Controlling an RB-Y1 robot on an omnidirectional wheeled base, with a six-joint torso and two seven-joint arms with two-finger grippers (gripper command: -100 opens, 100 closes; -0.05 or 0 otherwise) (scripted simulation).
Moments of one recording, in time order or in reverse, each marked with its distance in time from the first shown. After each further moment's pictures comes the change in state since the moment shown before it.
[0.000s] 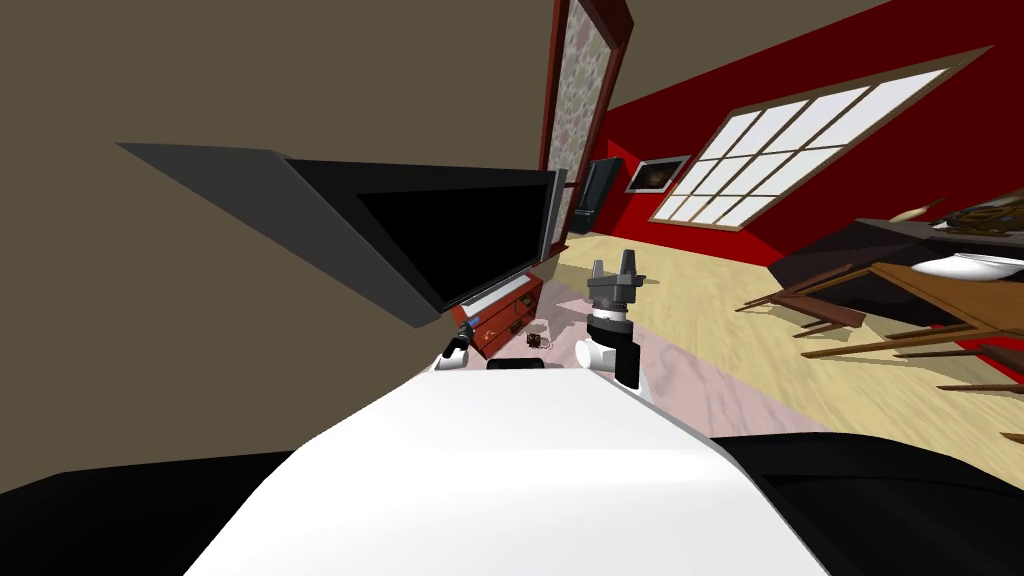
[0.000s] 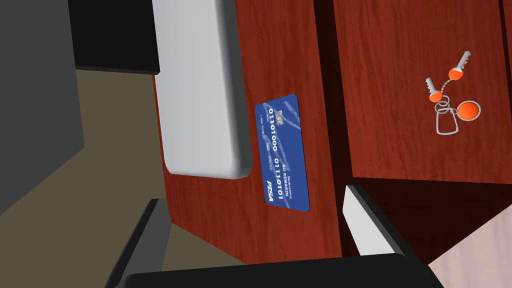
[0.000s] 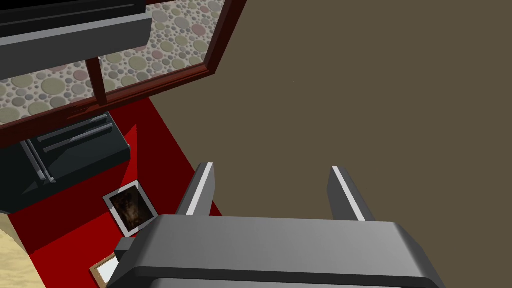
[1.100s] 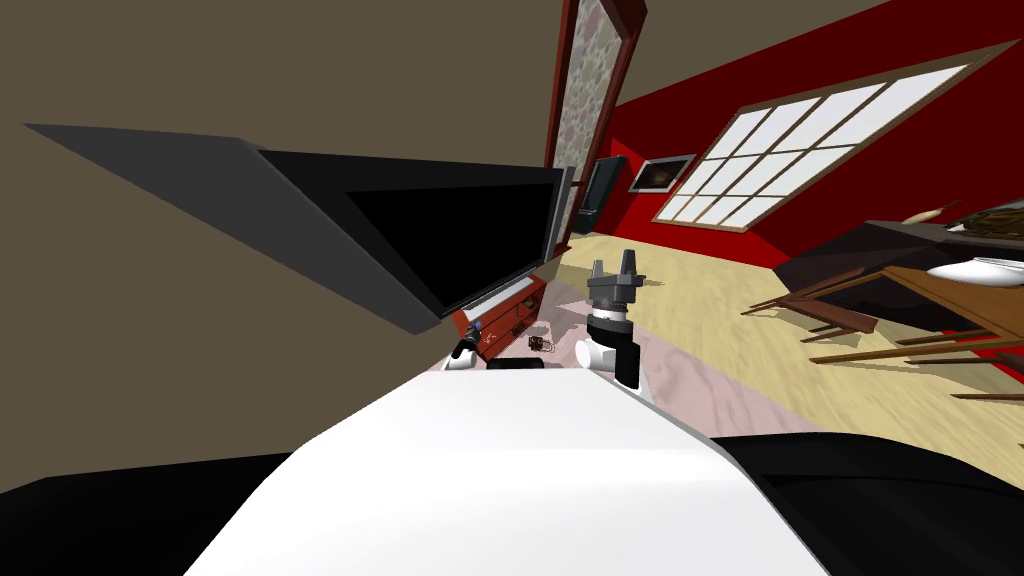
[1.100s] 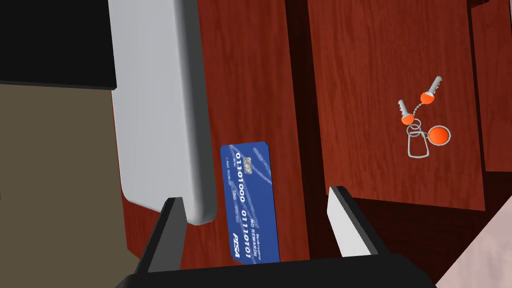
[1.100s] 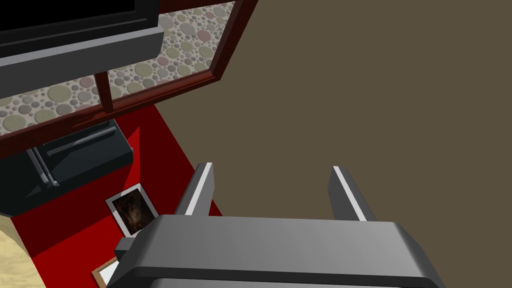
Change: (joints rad) left arm -0.025 -0.098 0.018 0.092 -0.007 0.002 -0.036; right arm 0.000 0.000 0.000 0.000 0.000 0.000 0.000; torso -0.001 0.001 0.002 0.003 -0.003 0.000
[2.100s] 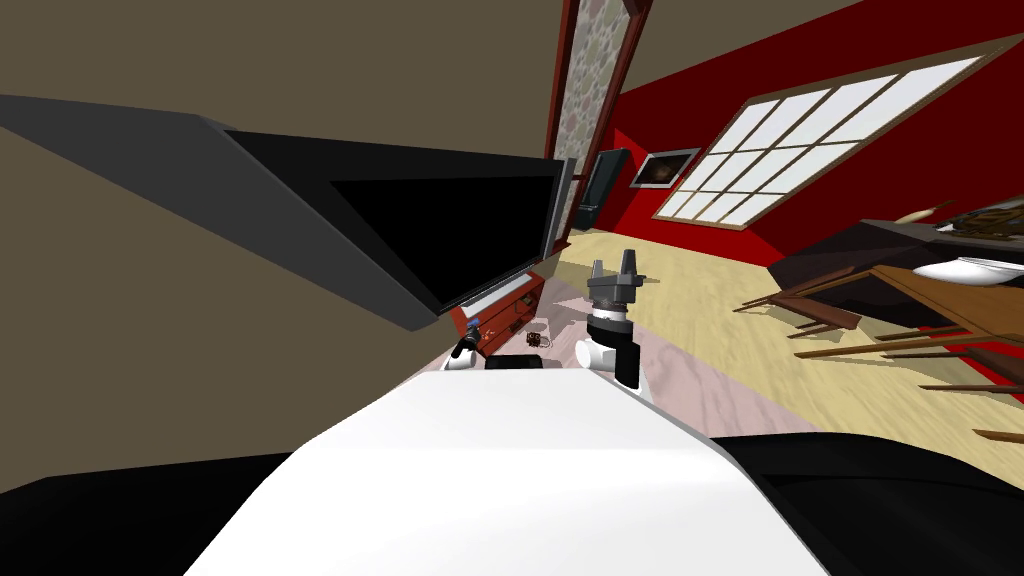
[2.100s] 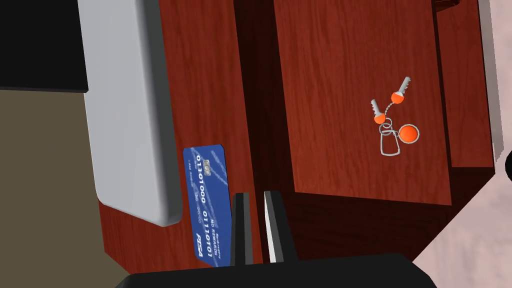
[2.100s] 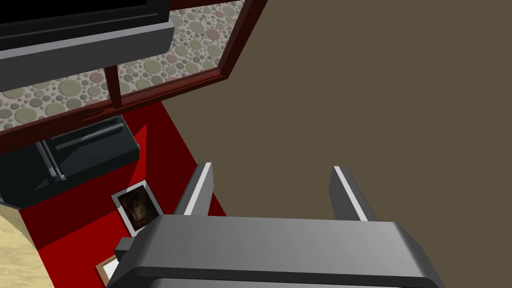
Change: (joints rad) left arm 0.002 0.003 -0.001 -0.012 0.001 0.017 0.003; right arm 0.000 0.000 0.000 0.000 0.000 0.000 0.000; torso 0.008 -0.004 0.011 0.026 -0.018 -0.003
